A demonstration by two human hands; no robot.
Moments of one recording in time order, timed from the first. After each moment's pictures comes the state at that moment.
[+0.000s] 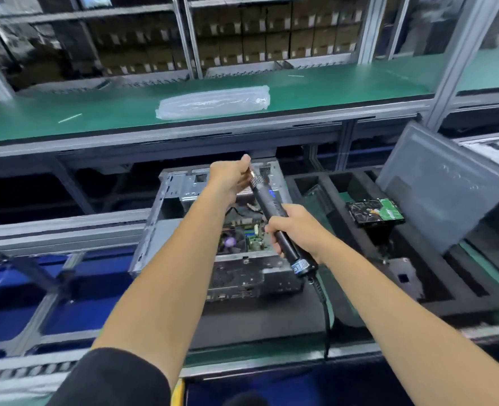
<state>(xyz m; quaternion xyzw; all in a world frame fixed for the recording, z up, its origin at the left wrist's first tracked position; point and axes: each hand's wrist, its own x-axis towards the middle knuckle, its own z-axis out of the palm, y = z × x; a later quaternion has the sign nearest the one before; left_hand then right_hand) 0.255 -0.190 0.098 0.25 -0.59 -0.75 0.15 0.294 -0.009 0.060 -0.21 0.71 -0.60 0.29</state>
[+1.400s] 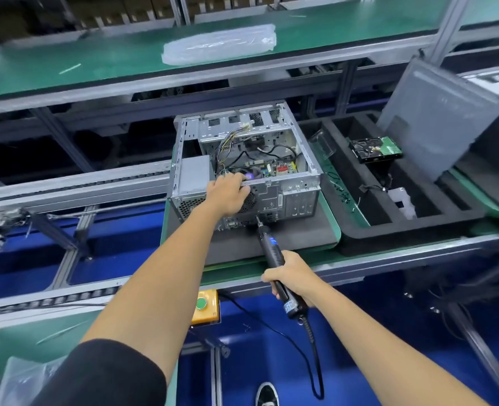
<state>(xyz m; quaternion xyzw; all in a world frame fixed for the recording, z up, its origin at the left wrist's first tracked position) 0.414 -0.216 0.006 0.08 -0.99 -0.15 0.00 0.492 -0.010 -0.065 -0.04 0.72 -0.57 0.39</state>
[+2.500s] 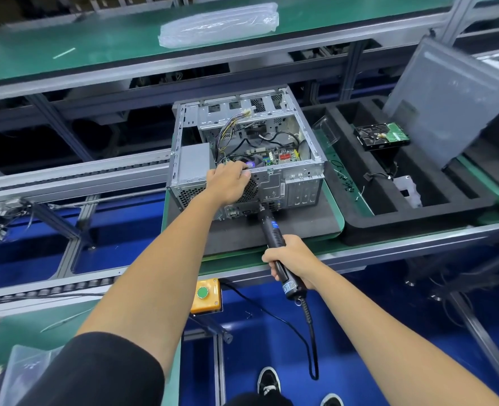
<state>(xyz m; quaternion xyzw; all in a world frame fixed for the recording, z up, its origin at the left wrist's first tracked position) 0.415 -0.217 0.003 0.10 -0.97 -0.21 0.01 0.480 -0.019 -0.067 -0.02 0.70 -0.60 0.39</state>
